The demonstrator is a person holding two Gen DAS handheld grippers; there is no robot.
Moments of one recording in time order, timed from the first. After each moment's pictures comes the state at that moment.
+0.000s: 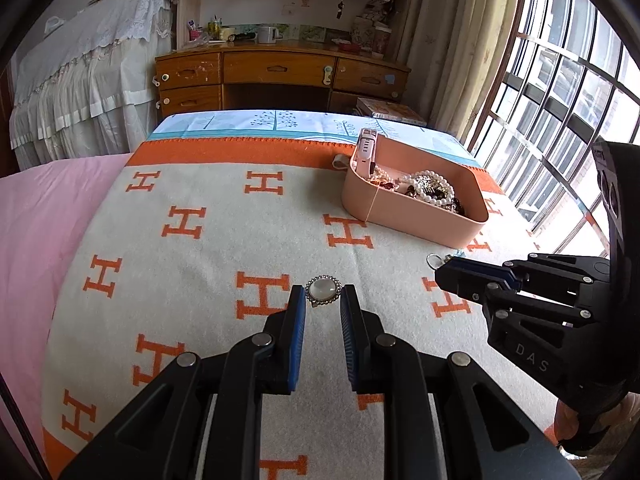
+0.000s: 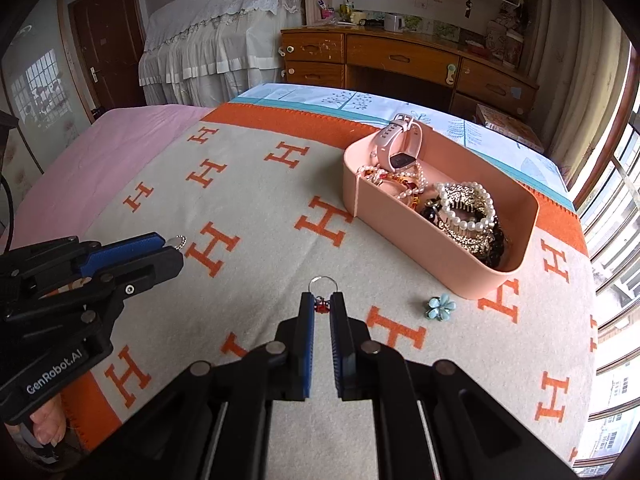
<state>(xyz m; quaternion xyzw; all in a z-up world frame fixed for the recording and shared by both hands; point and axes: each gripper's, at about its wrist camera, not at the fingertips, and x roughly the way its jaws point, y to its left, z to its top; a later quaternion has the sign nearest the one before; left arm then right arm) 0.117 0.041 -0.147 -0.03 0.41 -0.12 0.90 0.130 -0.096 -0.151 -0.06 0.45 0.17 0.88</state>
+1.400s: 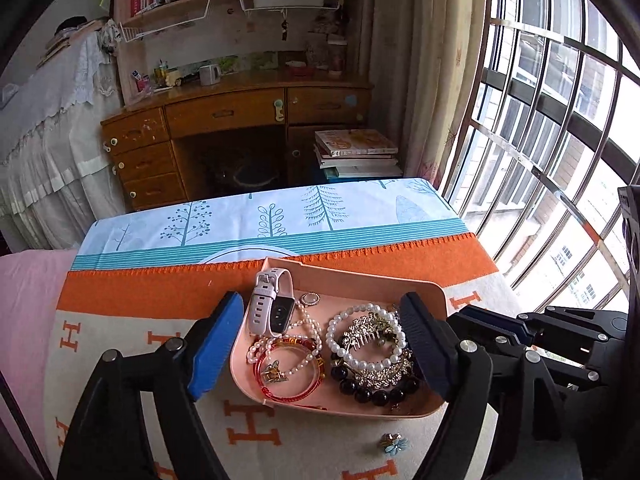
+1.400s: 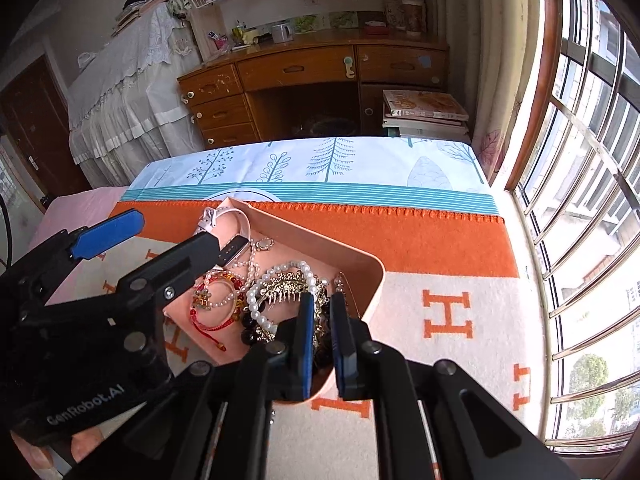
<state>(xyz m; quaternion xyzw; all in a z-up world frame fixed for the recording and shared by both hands) 0.265 -0.090 -0.103 0.03 0.38 -0.15 0.91 0.233 -0.223 -0.123 0.04 0.45 0.06 0.89</state>
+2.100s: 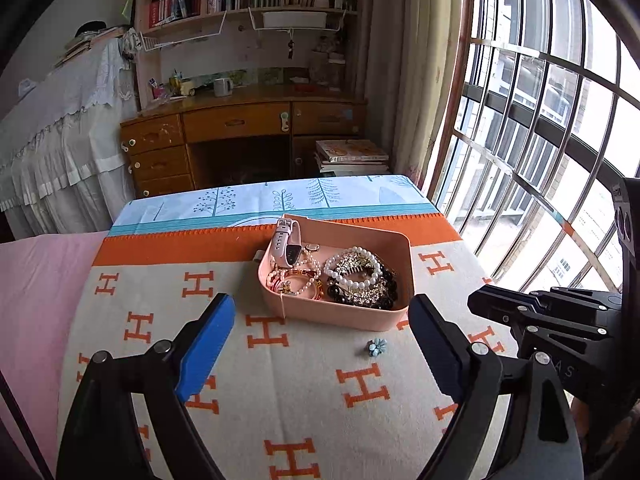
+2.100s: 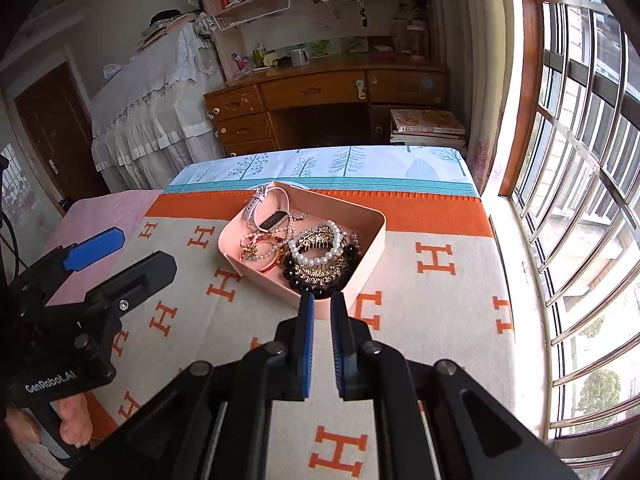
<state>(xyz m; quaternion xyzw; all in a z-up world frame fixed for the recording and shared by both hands) 0.140 -0.048 -0.077 0.02 0.35 -0.15 0.92 0.129 -0.225 -0.091 0.05 0.42 0.08 0.90</state>
